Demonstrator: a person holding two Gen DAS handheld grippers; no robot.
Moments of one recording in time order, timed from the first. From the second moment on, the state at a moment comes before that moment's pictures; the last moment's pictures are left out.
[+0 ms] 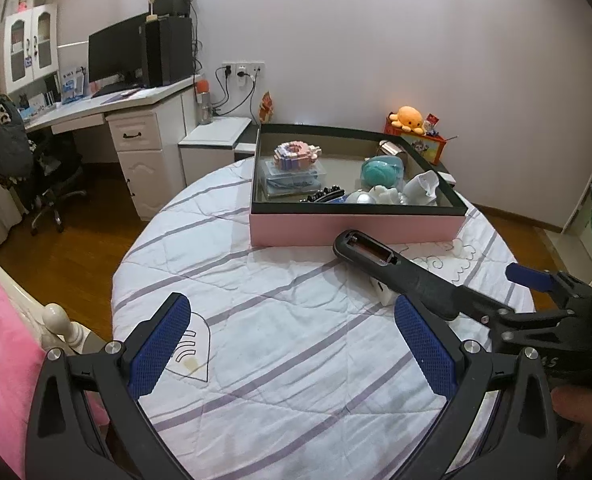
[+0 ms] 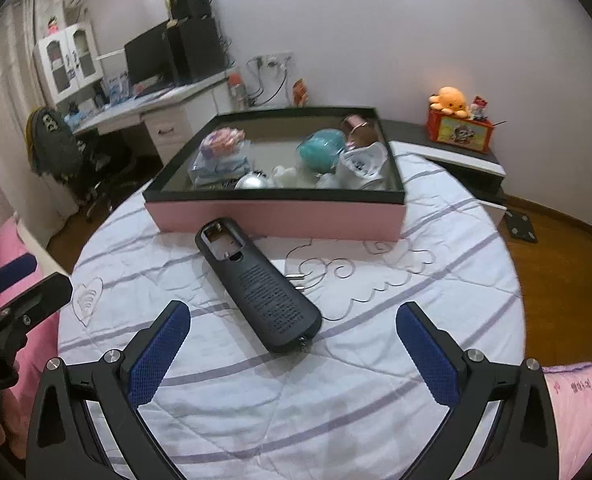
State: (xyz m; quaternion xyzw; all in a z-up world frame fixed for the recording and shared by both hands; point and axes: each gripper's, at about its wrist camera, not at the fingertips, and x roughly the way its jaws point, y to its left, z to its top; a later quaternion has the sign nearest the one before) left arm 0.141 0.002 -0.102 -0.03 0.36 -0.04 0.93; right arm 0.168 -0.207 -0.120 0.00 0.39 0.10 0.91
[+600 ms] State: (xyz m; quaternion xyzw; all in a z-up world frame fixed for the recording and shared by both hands) left arm 0.182 -0.001 -0.143 -0.04 0.41 -0.04 0.91; right arm 0.213 -0.193 -0.173 -0.06 0.44 0.18 0.88
